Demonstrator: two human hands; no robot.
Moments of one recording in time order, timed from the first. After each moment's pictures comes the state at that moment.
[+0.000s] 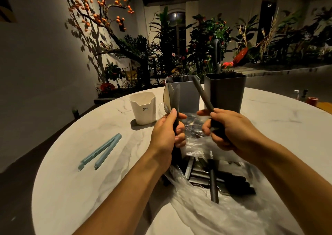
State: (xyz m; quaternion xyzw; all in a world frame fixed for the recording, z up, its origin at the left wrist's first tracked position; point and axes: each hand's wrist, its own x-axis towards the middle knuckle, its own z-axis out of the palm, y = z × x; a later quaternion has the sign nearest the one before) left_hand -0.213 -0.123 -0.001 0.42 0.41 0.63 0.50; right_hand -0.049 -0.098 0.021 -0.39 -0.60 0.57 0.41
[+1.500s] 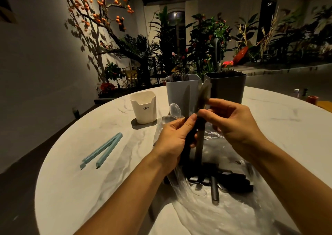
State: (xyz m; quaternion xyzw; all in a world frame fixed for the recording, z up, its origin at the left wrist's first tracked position) left_hand -0.201 -0.138 0.001 0.48 0.43 0.56 0.52; right_hand -0.051 -0.100 0.015 -0.33 -0.62 0.45 0.55
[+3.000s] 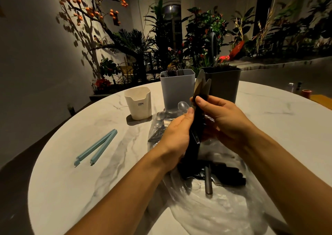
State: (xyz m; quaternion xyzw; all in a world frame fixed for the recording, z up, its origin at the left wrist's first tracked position) left_hand -0.183 -0.138 0.000 0.51 0.41 0.53 0.54; right_hand -0.056 -0.102 0.024 -0.34 -0.53 0.60 0.49
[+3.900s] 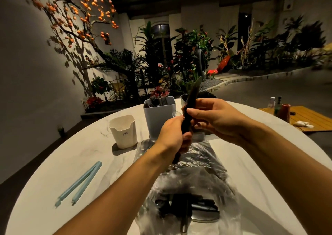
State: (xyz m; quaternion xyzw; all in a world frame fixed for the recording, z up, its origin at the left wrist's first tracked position) left_hand -0.143 -0.090 0.066 0.53 0.45 0.51 0.52; right_hand -0.001 -0.067 0.099 -0.31 -0.62 0.57 0.44
